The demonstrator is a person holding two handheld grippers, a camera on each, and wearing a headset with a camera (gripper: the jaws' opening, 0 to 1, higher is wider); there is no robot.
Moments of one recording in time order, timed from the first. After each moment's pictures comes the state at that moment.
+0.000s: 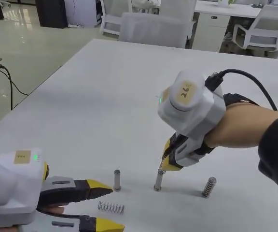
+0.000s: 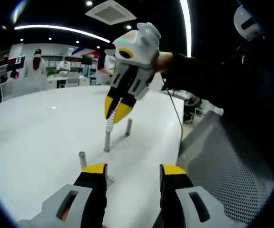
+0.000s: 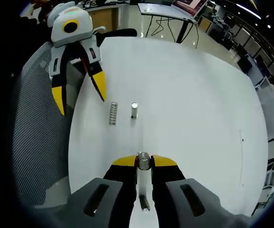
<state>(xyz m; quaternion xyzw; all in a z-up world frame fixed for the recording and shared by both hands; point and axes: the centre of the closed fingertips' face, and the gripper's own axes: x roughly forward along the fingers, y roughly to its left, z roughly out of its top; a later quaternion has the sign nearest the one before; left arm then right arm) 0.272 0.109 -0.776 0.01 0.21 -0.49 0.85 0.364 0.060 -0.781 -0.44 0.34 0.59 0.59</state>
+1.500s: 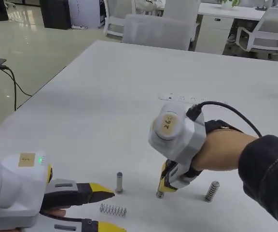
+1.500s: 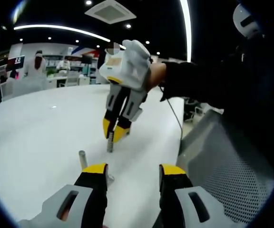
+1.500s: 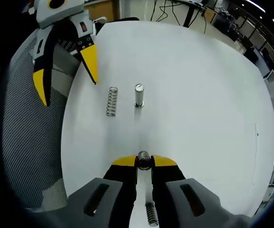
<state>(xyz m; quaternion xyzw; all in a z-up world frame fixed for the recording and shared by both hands) 0.271 0.111 -0.778 0.01 0.21 -0.49 0.85 0.359 0.061 -0.835 -0.44 0.38 0.58 0.56</state>
